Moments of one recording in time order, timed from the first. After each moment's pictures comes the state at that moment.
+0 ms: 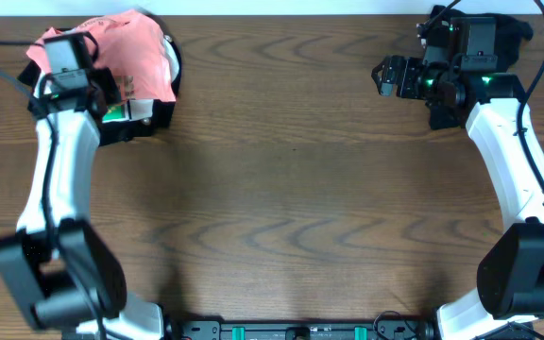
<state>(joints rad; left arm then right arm) 0.22 1.71 1.39 -0.43 -0.22 -0.09 0.03 1.75 1.47 -0.59 -0.31 0.19</state>
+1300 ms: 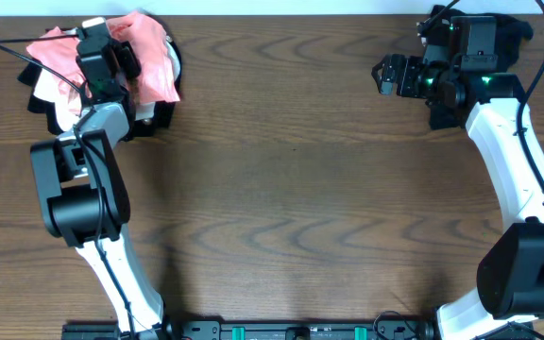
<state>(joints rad) 0.20 2.19 1.41 0.38 -0.14 -0.07 0.03 1.75 1.47 -0.58 -0.31 0.19</state>
